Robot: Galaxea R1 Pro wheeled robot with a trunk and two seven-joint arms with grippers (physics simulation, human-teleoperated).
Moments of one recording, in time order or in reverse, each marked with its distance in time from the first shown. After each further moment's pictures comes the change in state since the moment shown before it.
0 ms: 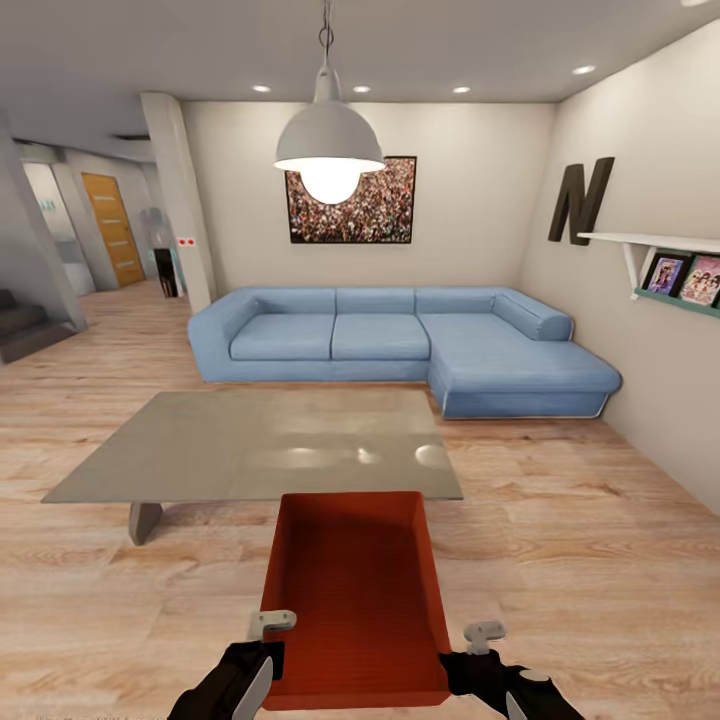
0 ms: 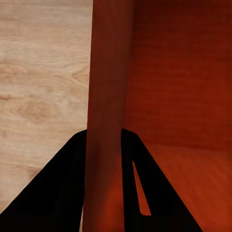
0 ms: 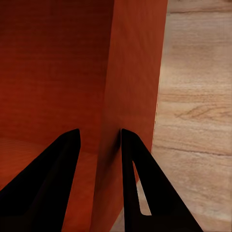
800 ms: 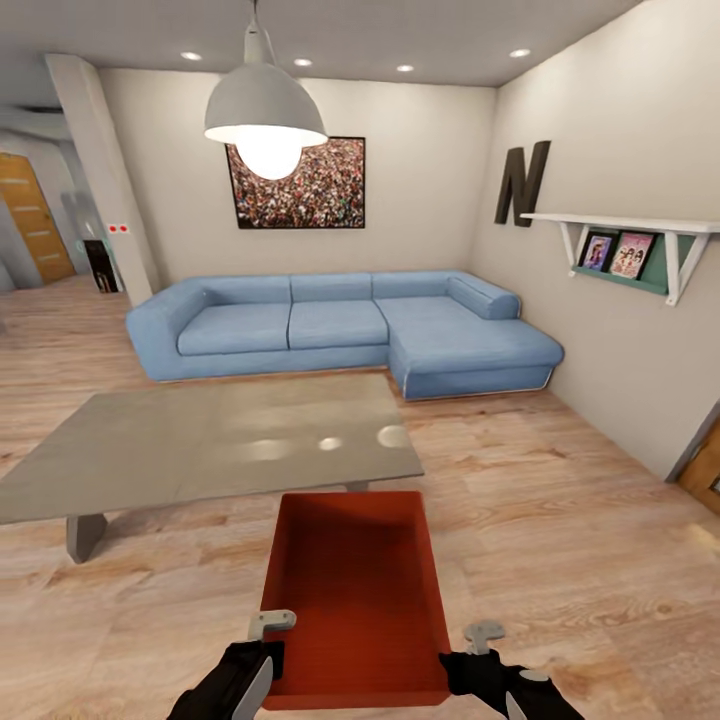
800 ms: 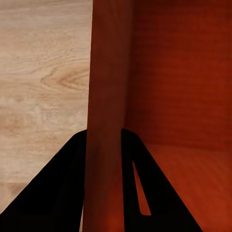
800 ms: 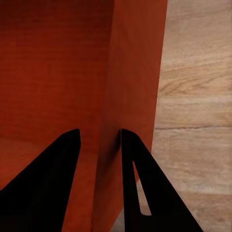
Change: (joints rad) left arm 0.000 0.000 0.000 0.000 0.000 0.000 0.000; right arm 0.000 0.000 0.003 0.000 -0.003 0.000 -0.001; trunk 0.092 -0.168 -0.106
